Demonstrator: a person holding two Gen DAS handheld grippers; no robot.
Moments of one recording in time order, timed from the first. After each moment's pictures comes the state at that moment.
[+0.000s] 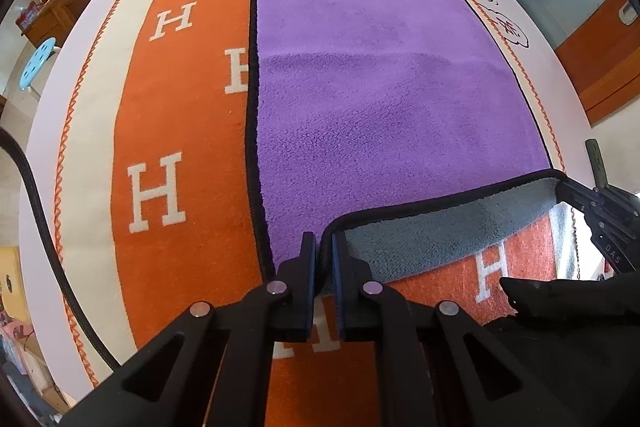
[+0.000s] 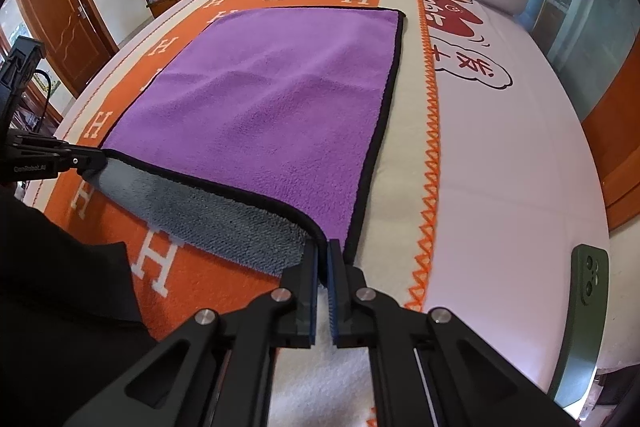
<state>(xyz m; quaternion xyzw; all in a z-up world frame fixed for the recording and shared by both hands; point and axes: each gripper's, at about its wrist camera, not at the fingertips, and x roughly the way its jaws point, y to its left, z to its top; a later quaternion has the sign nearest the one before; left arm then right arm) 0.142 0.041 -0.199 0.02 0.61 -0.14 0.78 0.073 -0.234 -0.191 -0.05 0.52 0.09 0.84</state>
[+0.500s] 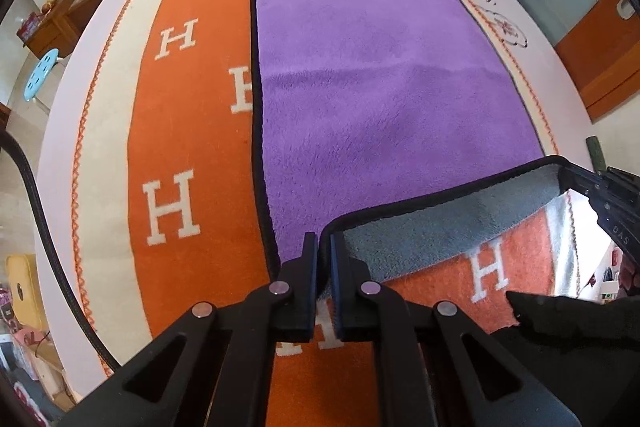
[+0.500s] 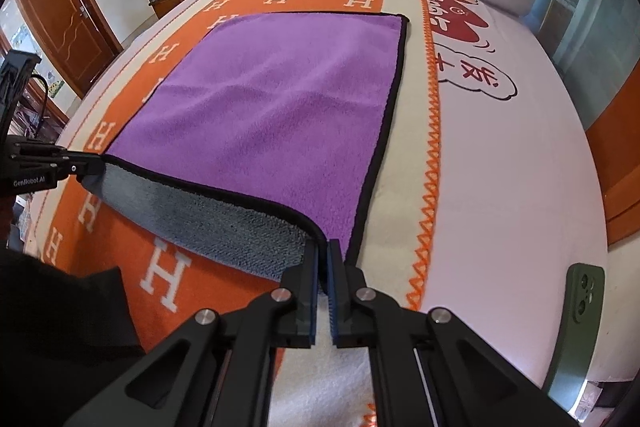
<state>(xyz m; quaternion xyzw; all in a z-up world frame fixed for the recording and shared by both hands) 0.147 0.033 -0.183 0.04 0.61 -0.14 0.78 0.092 -0.237 -0.172 -0.04 0.53 0.11 0.84</state>
